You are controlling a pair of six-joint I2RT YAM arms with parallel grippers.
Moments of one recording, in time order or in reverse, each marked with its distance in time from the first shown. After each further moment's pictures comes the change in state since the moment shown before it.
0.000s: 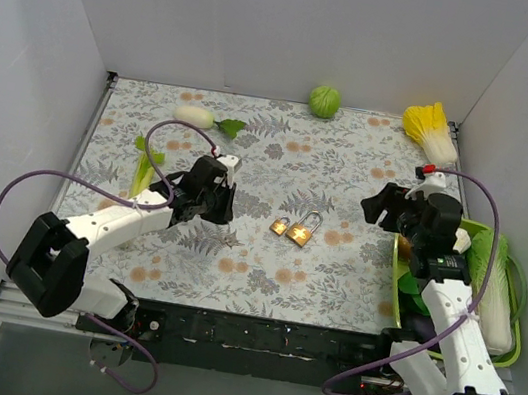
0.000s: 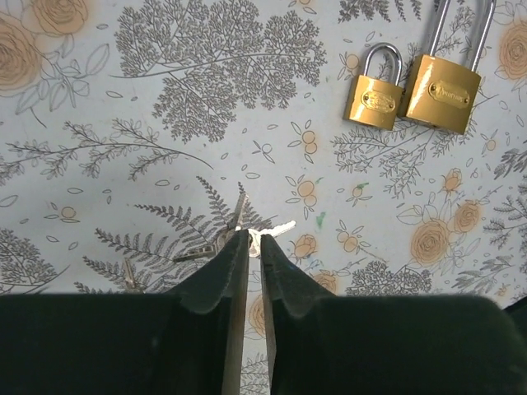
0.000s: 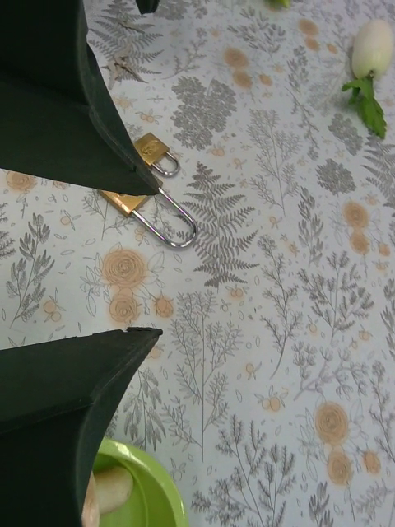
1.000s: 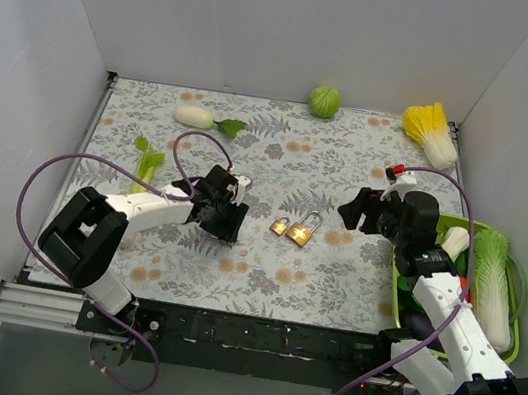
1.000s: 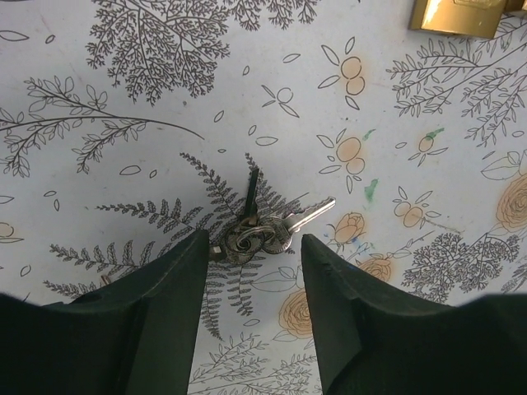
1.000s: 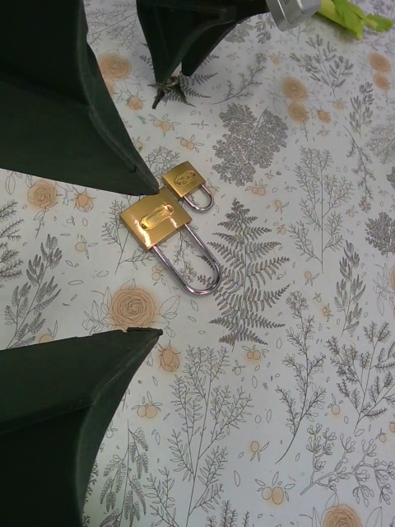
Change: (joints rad) left arm -0.006 0.205 0.003 -0.027 0.105 0.149; right arm 0.172 0.069 -0.028 0.050 -0.026 -0.037
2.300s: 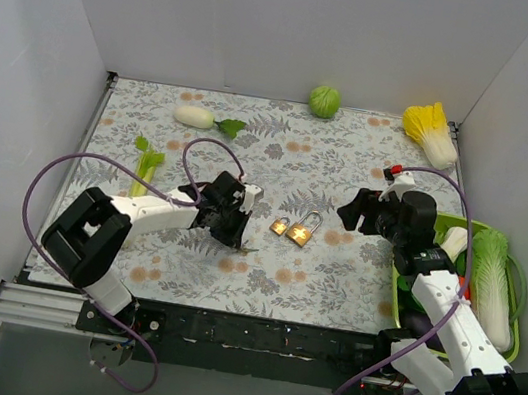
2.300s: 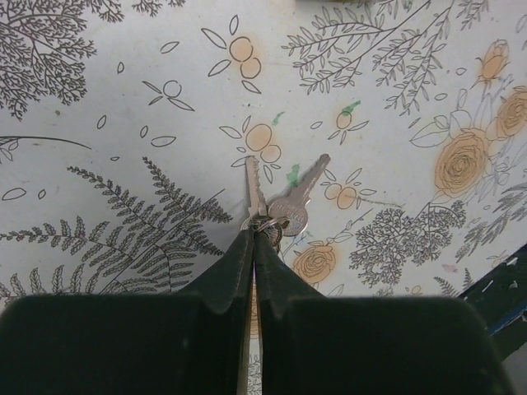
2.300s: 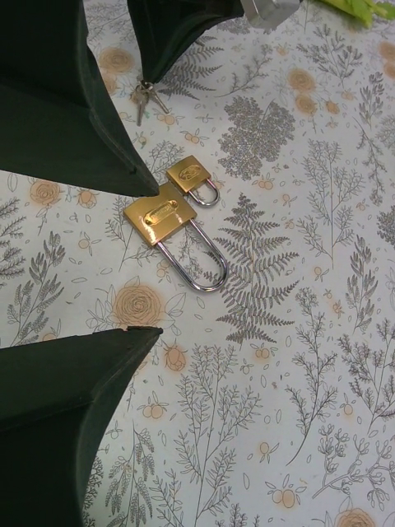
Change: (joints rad) left arm -0.063 0.034 0.007 0.022 0.103 0.012; right arm 0.001 0.020 -0.005 0.001 0.000 0.000
